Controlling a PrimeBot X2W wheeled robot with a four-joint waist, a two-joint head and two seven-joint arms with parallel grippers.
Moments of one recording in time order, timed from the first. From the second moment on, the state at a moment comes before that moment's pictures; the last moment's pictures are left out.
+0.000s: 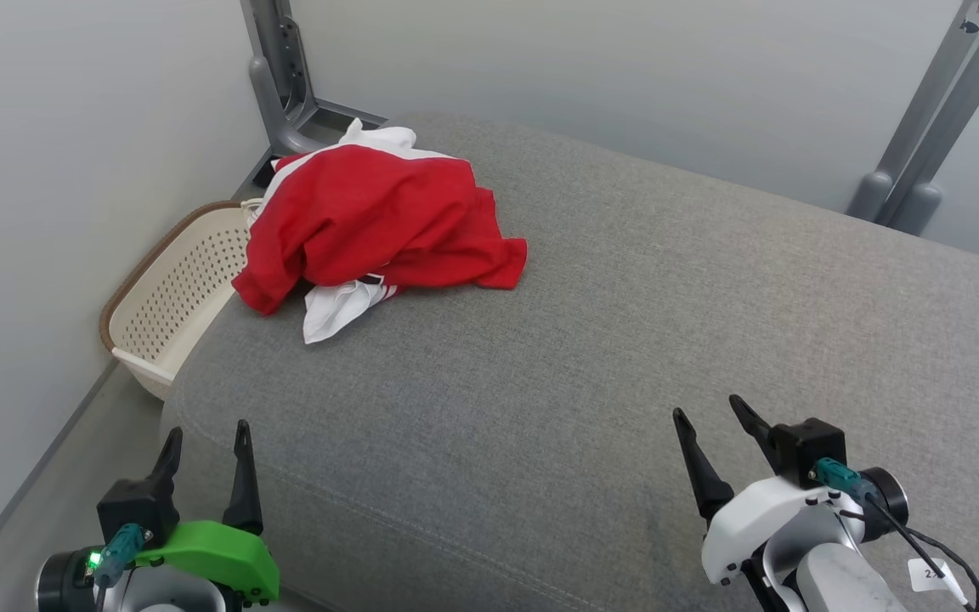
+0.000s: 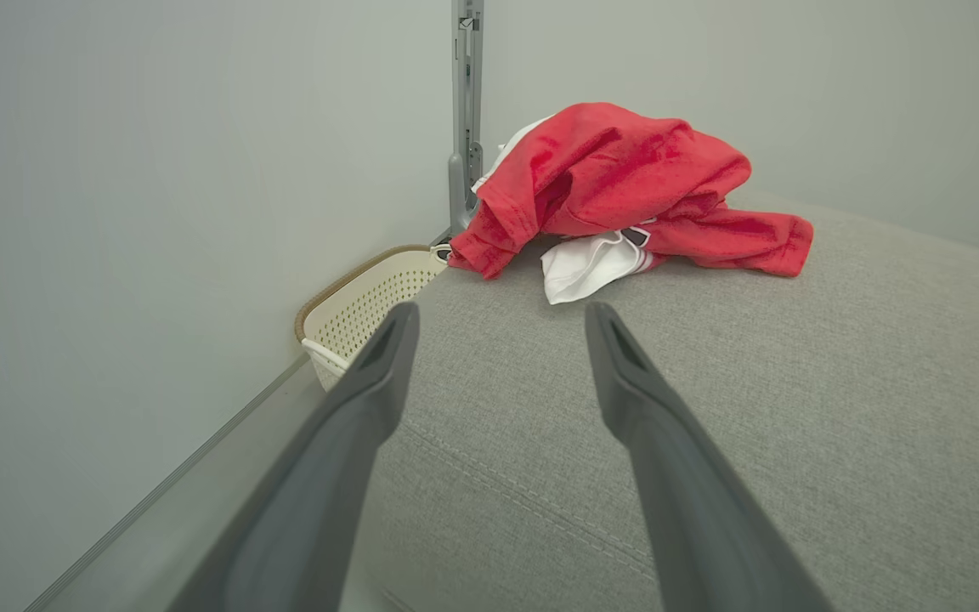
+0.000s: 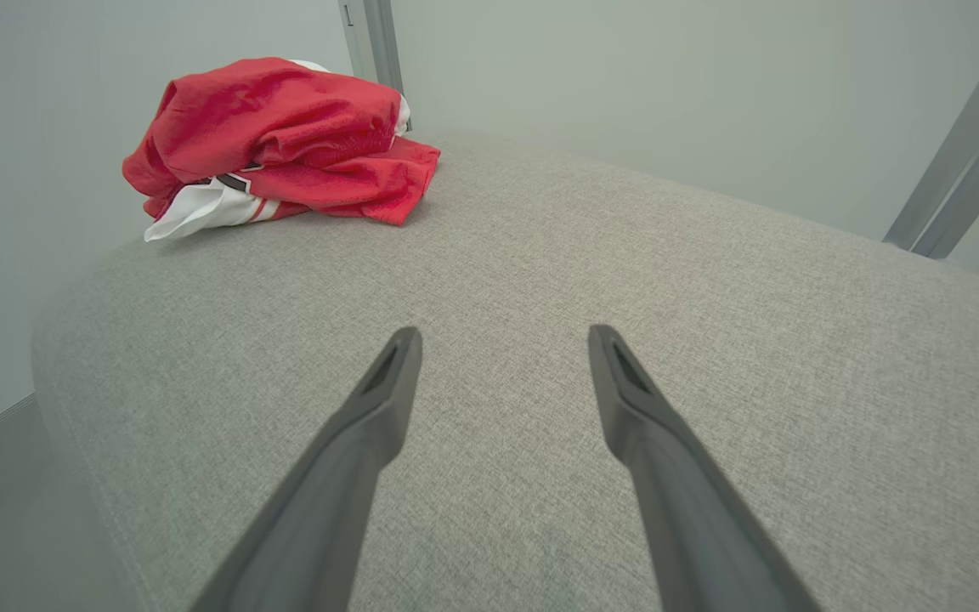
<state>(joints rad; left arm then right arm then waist) -0.10 0.20 -0.20 0.38 -0.35 0.08 -0.22 -0.18 -0.05 0.14 0.47 0.11 0.13 -0.19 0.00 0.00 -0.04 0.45</state>
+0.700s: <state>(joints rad) -0.61 0.23 -0.22 0.61 -0.48 -0.04 0.21 -0.26 -0.05 0.19 0.38 0.05 0.13 -0.11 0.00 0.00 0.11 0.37</state>
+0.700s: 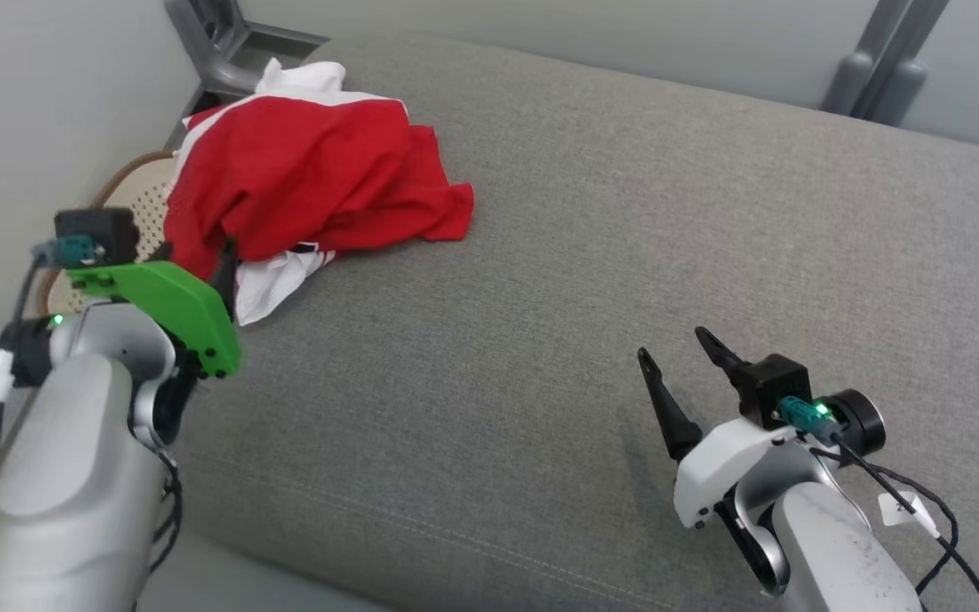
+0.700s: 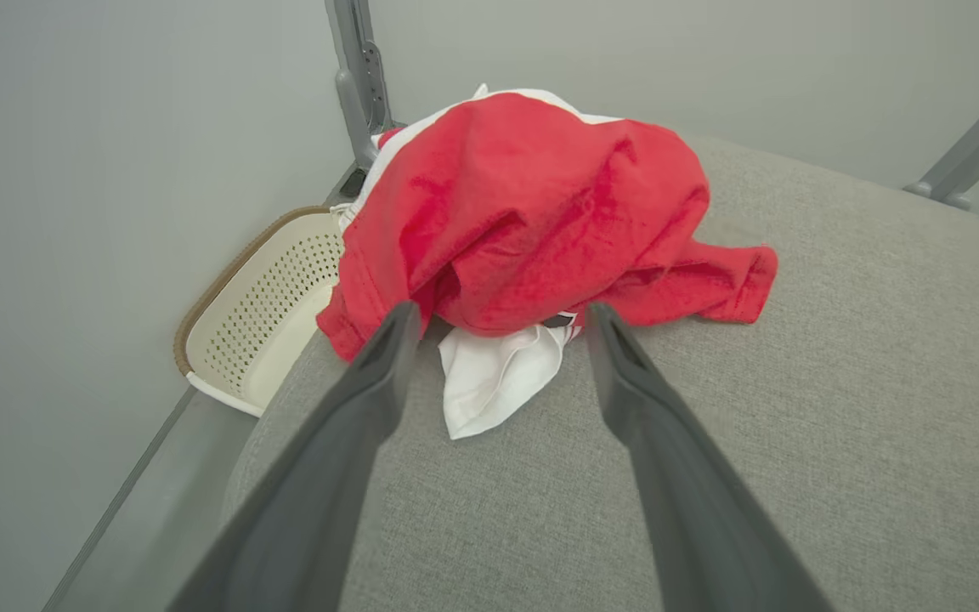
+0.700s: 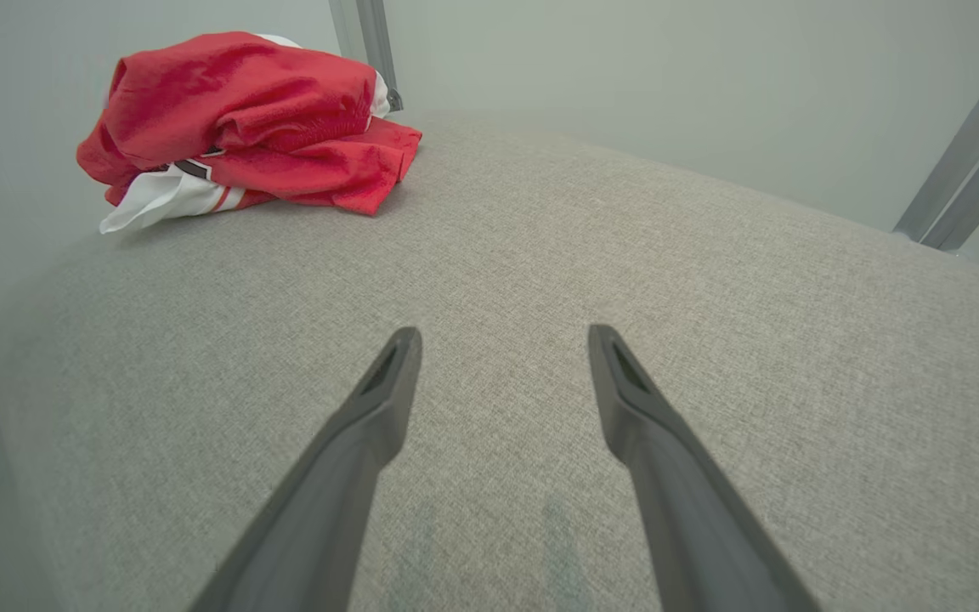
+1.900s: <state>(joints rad) -0.92 0.42 -0.30 0.69 -0.37 0.06 0.48 -0.30 -0.05 0.23 0.28 0.04 0.13 -0.06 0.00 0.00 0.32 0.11</state>
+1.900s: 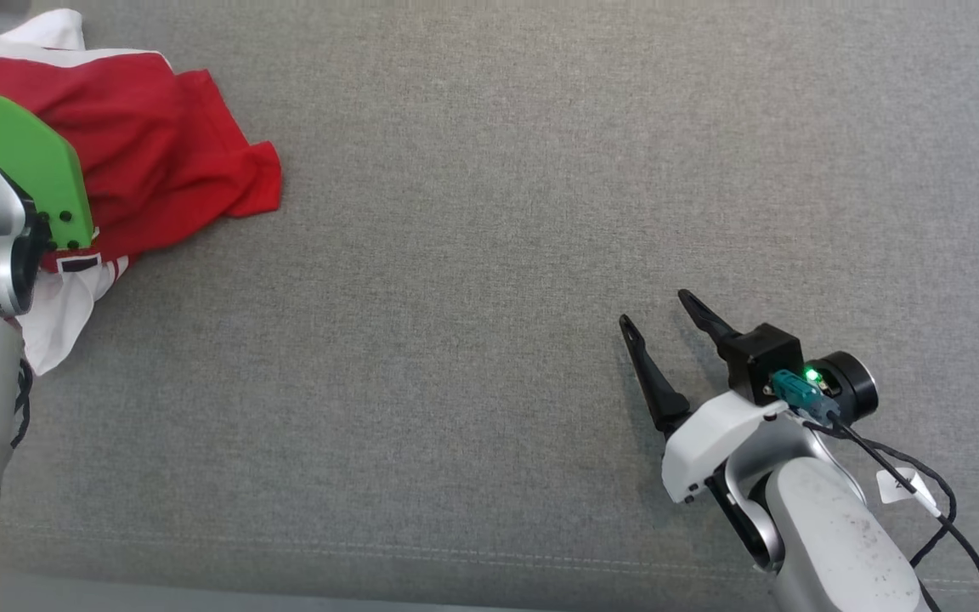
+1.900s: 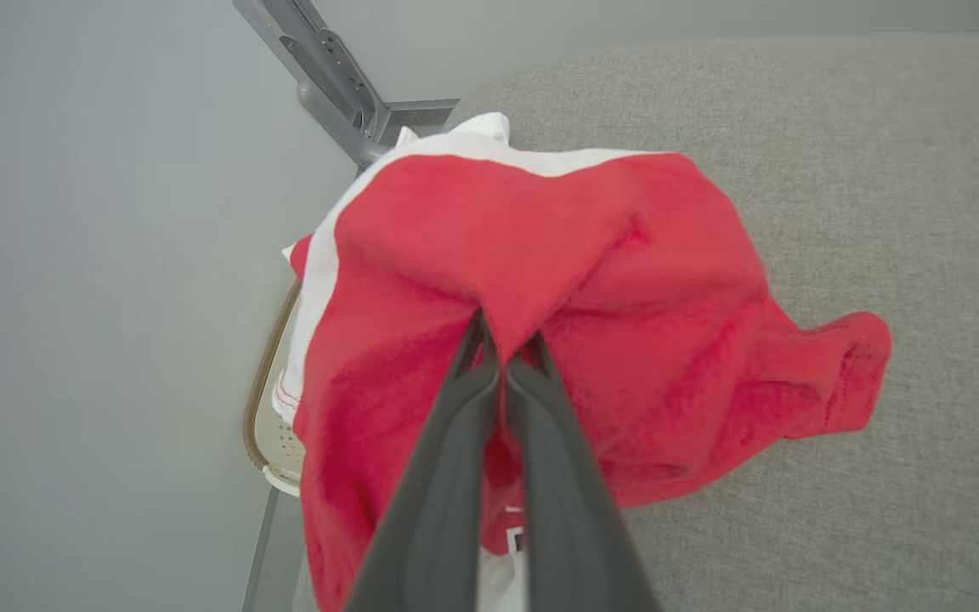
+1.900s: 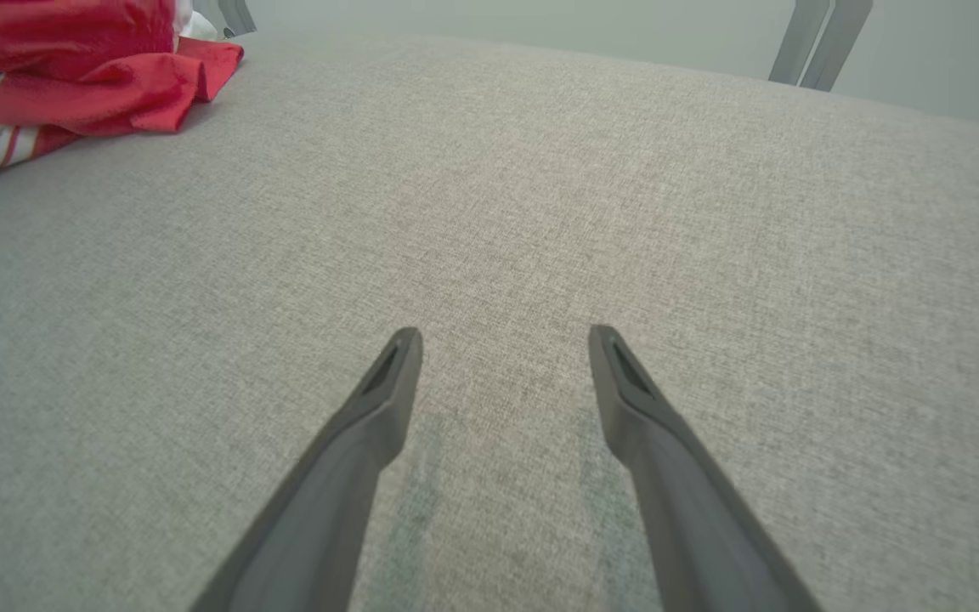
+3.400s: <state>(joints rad) -0.82 0.14 -0.56 0.67 -0.48 -0.03 0.21 -0.27 -0.05 0.15 0.39 0.18 0.13 -0.19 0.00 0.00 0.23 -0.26</state>
